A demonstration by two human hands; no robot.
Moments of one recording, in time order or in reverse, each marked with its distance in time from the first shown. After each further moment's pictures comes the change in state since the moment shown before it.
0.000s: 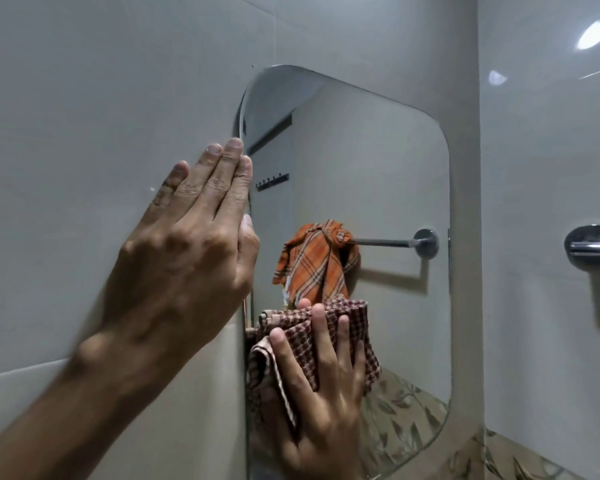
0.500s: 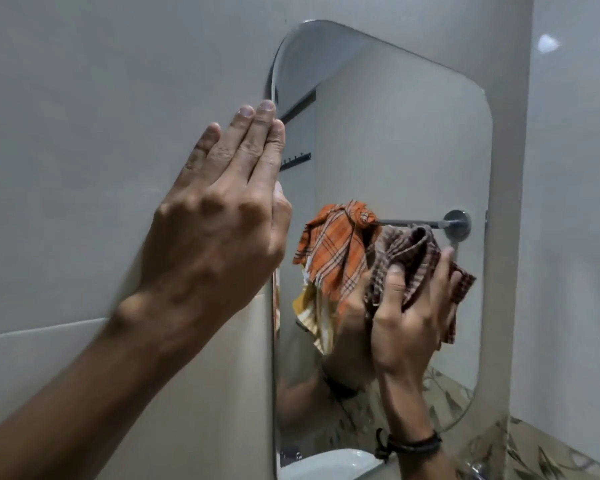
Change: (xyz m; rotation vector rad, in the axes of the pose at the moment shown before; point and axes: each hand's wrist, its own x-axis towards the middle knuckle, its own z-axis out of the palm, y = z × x) left_hand -0.002 -0.001 0.004 0.003 0.048 0.005; right_hand 0.056 0.054 0.002 0.140 0.178 0.719
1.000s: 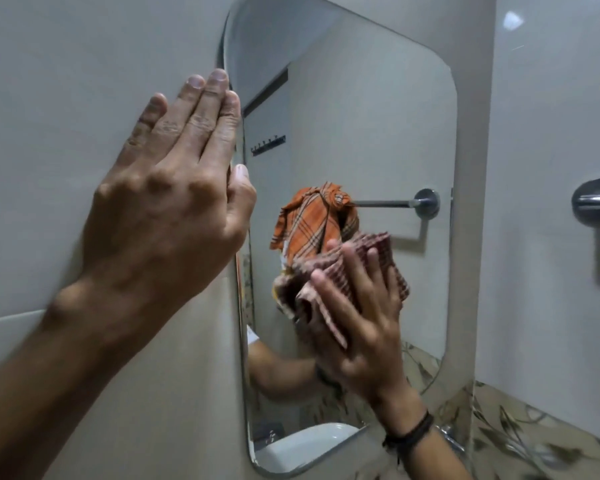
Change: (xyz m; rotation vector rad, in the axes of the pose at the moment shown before) left_hand -0.001 -0.002 0.002 -0.005 0.007 0.009; right_hand -0.013 0.041 -0.024 -0.127 -0.269 -0.849
